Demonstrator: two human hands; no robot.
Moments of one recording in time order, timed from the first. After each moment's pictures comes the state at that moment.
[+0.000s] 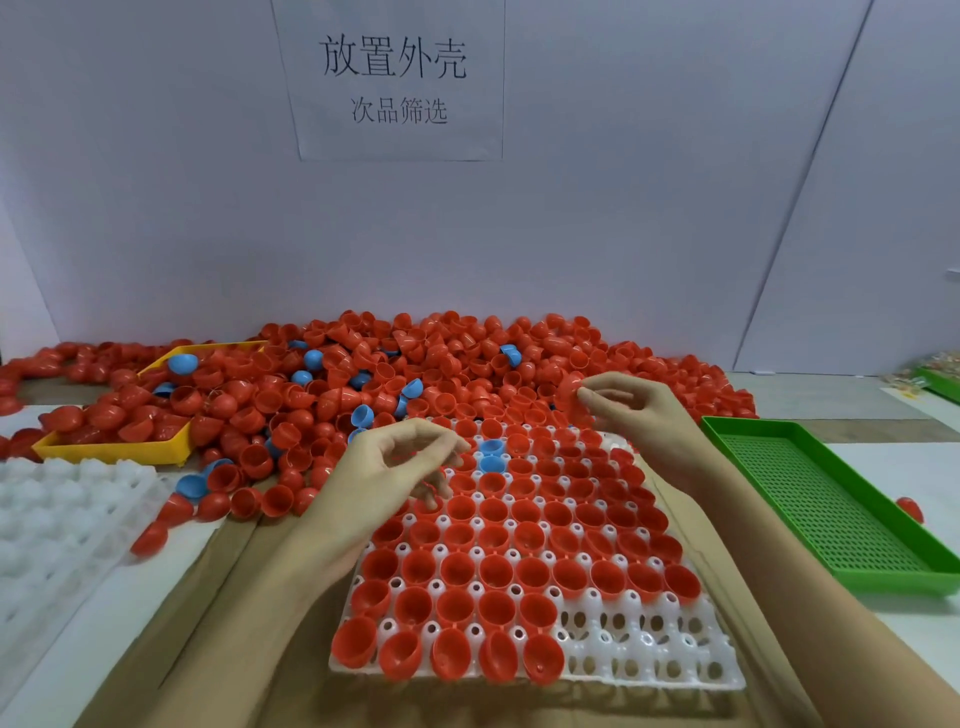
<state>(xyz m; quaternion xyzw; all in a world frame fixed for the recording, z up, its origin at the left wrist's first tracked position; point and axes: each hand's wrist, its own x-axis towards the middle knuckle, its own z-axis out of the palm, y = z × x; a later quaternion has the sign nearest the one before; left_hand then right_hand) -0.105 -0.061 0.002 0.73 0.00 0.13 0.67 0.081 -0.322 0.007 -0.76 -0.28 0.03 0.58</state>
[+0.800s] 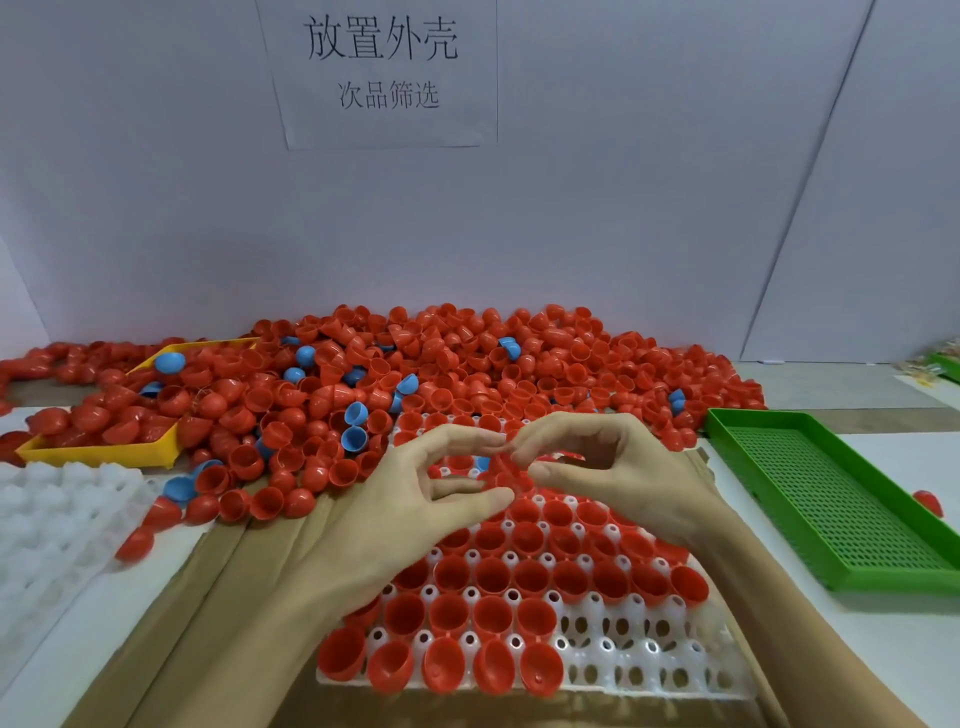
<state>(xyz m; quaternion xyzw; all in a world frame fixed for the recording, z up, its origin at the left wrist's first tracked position) -0.105 -0.084 -0.004 0.76 -0.08 0.09 0.64 0.008 -0.305 0.014 -0.68 -0.46 0.15 0.55</state>
